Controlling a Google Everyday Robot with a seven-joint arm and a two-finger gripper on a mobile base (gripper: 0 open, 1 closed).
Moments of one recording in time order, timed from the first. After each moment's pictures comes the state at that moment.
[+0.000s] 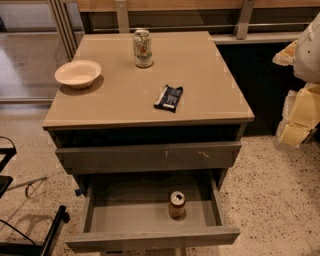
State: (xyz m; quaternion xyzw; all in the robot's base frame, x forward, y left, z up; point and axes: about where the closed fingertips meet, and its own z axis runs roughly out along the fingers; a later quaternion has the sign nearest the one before) arm 0.438 -0.217 0.976 -0.60 0.78 -0.03 0.16
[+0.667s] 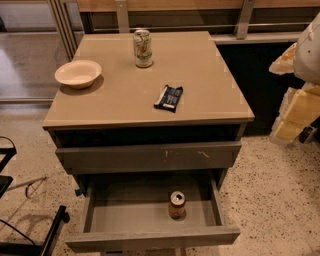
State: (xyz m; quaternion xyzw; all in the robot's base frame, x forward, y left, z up) arm 0.438 -0.217 0.976 -0.60 0.78 -0.03 0.16
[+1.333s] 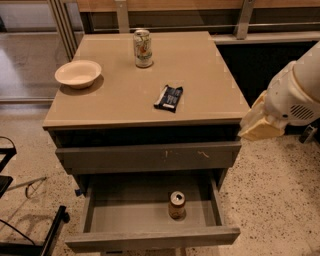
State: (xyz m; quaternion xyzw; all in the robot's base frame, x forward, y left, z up) arm 0.448 -0.194 0.903 -0.58 0.79 0.03 0.20
